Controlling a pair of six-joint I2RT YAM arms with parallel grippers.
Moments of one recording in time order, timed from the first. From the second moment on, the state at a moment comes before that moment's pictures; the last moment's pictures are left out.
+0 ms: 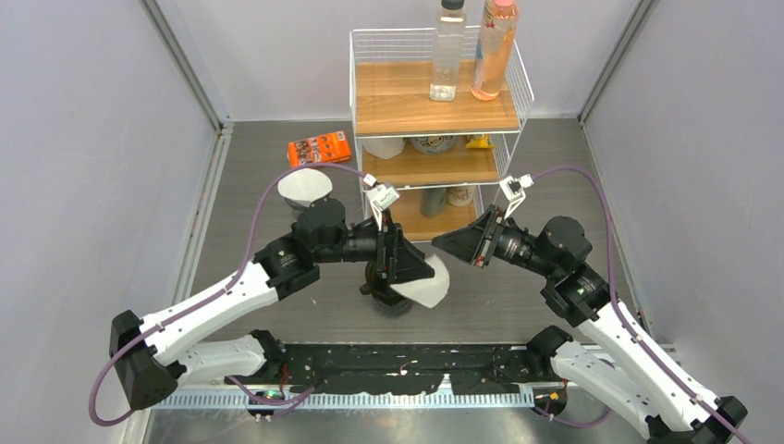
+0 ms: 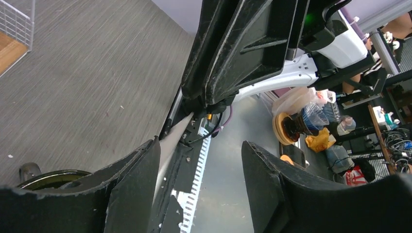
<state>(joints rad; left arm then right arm) -0.91 1.07 0.93 -0.03 0.53 -0.62 0.59 0.67 0.70 0.02 -0.54 0.84</state>
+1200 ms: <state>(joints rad) -0.90 0.63 0.72 -0.45 -0.25 -0.55 0.59 1.15 0.73 -0.70 0.26 0.69</state>
